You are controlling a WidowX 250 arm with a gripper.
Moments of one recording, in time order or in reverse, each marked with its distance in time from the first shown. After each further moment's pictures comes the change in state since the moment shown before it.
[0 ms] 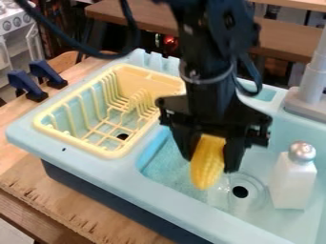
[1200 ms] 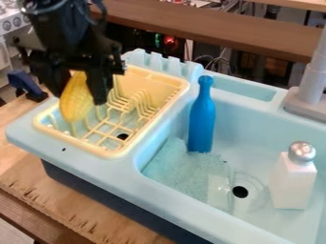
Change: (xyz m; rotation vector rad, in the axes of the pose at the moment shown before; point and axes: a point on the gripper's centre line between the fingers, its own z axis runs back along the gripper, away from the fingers) arm 0.000 0.137 0.051 0.169 -0.134 0.233
